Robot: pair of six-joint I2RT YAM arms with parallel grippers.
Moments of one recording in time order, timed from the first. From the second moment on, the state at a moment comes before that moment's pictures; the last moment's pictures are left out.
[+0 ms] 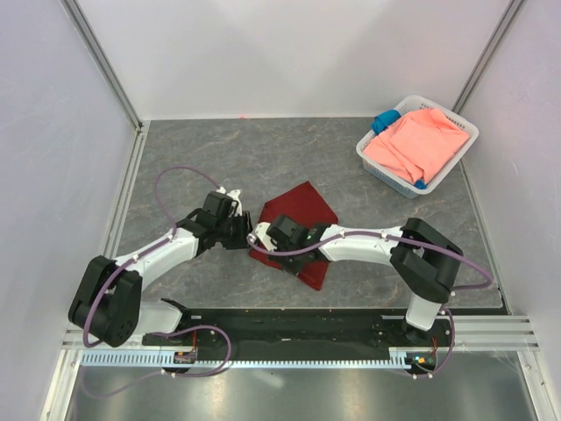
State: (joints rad) left arm -0.46 1.32 0.64 -0.25 0.24 -0.48; right arm 1.05 1.76 1.07 -0.37 -0.04 -0.04
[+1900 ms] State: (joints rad) left arm -0.42 1.21 0.35 0.05 0.40 -0.66; right arm 0.69 2.17 1.29 -0.68 -1.05 -0.10
